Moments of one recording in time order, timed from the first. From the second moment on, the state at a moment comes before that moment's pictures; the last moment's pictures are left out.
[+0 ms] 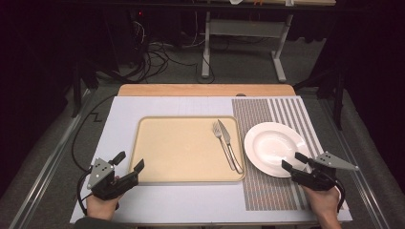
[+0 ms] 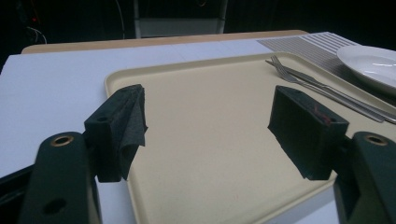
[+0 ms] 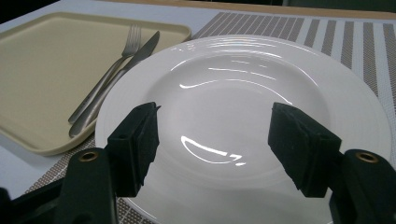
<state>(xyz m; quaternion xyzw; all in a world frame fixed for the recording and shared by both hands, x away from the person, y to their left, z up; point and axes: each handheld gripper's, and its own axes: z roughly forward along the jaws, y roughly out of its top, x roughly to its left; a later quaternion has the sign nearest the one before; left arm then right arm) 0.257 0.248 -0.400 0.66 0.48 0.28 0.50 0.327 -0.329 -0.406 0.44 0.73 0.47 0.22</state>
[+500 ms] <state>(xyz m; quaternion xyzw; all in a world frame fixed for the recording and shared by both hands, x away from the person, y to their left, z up) 0.259 0.247 -0.400 0.66 0.48 0.28 0.50 0.336 -0.342 -0.409 0.46 0.73 0.46 0.22</state>
